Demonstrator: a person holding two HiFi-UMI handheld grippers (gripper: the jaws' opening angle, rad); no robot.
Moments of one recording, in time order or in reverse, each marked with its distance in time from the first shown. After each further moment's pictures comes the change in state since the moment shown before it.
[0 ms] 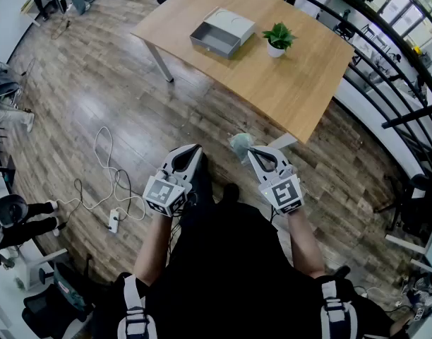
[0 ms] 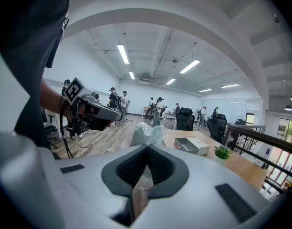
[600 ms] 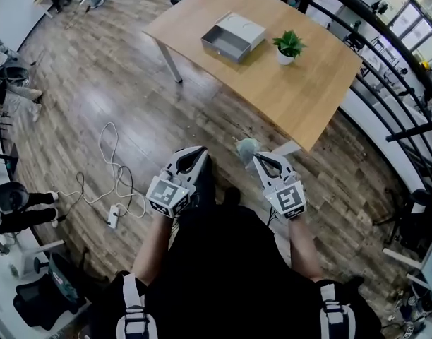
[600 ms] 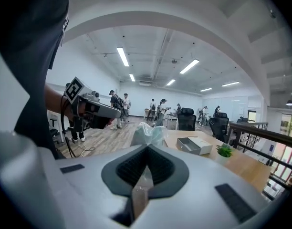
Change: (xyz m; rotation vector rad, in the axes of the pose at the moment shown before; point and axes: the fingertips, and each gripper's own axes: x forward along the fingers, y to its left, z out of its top) left arm -0.005 -0.012 0.007 0.026 0.012 0.010; right arm -0.010 0.003 -0.005 0.058 -0.019 0.015
